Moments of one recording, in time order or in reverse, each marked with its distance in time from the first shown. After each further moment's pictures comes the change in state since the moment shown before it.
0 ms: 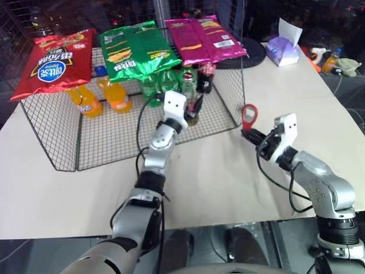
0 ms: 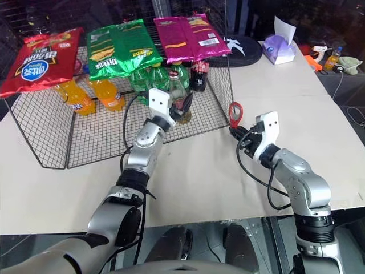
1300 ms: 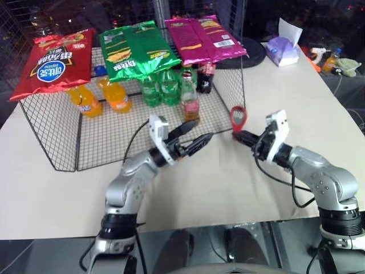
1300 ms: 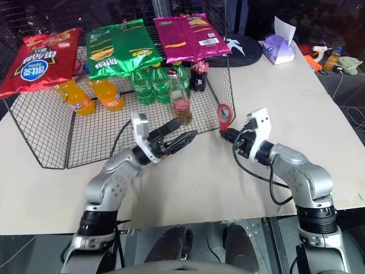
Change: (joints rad) left arm 0.470 0.169 0.033 -0.793 -0.473 0.615 -0.438; right arm -0.049 -0.055 -0.021 0.009 0.085 0.117 0.014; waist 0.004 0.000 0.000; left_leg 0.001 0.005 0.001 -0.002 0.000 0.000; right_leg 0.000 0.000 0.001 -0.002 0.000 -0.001
